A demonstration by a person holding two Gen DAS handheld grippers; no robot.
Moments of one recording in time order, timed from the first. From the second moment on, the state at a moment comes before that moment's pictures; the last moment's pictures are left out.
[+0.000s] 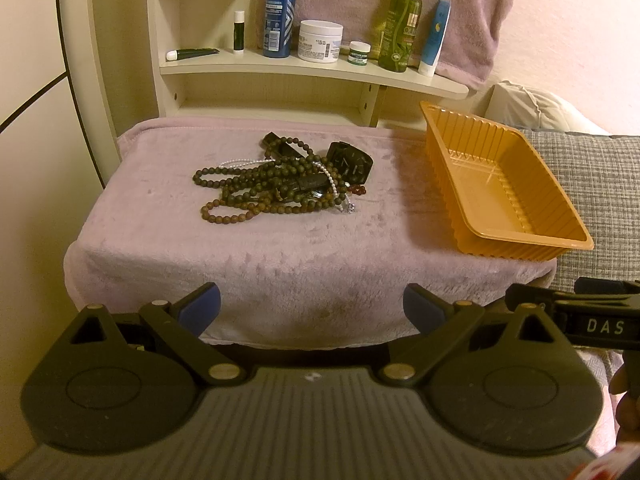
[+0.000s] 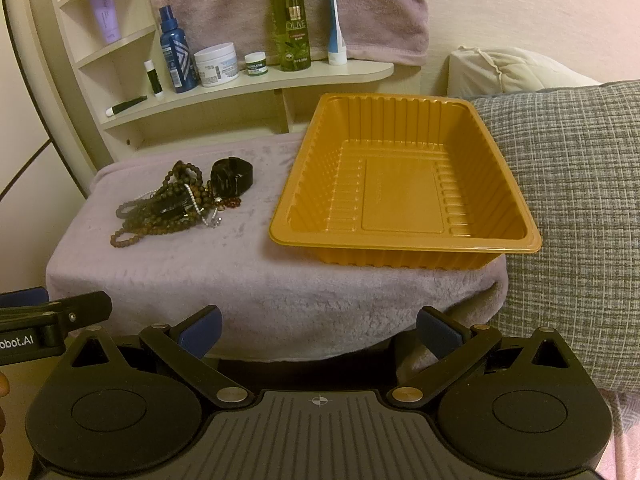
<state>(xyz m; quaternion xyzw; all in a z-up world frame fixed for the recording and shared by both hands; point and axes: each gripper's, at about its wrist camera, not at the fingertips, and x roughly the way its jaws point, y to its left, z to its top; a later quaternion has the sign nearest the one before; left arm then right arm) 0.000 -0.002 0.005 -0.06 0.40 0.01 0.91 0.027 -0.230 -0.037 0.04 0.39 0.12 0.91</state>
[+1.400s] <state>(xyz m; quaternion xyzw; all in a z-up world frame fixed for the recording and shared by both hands) 0.066 0.029 -0.010 -0.24 0.32 -0.03 0.92 0.112 -0.378 -0.082 0.30 0.28 -0.02 0.91</state>
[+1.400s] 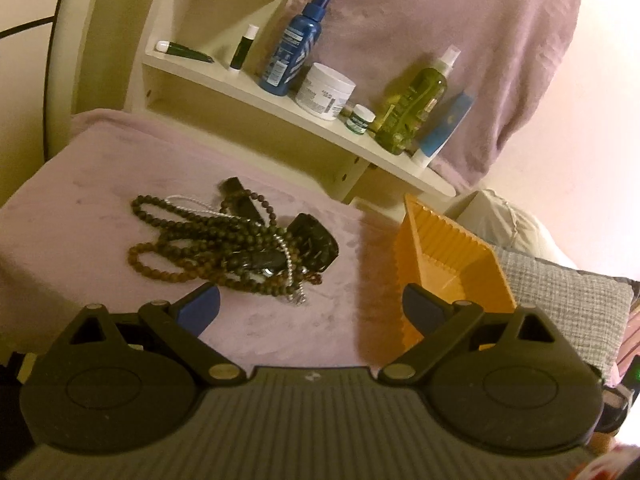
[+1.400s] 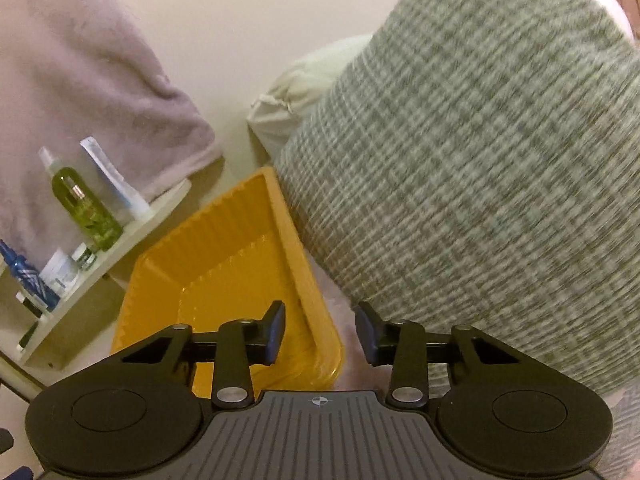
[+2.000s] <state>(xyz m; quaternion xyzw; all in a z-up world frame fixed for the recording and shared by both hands) 0.072 0.025 -0.017 -0.24 0.32 -0.03 0.92 0.118 -0.385 -0.091 0.35 0.29 -0.02 0.89</state>
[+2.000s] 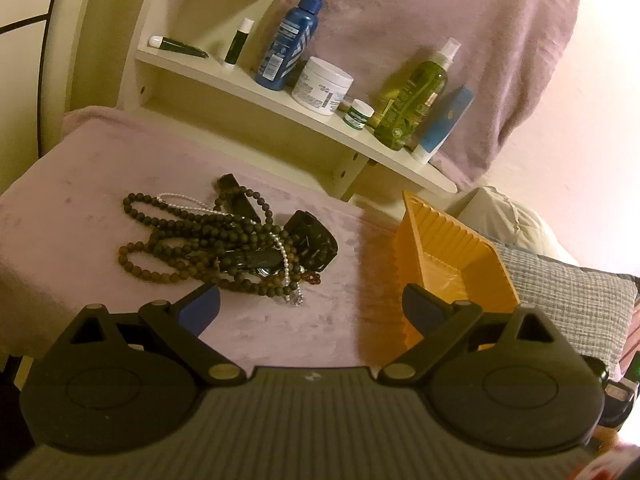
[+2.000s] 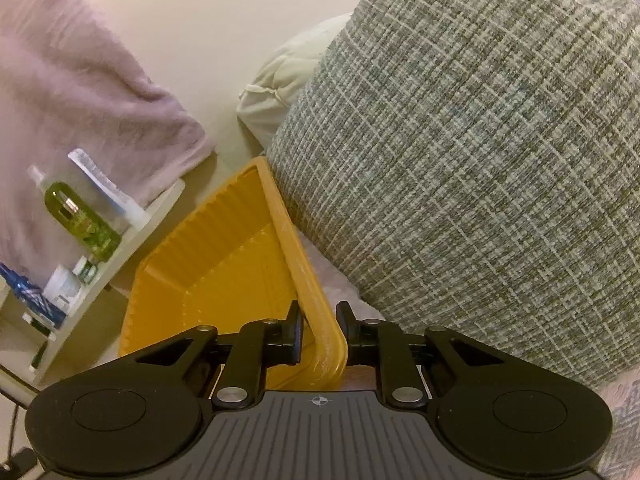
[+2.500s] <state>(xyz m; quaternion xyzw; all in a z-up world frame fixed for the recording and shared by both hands) 0.075 0.049 -0.024 -0.20 0.33 0.00 0.92 0.118 -0.353 -0.051 0.19 0.27 0.00 0.94</state>
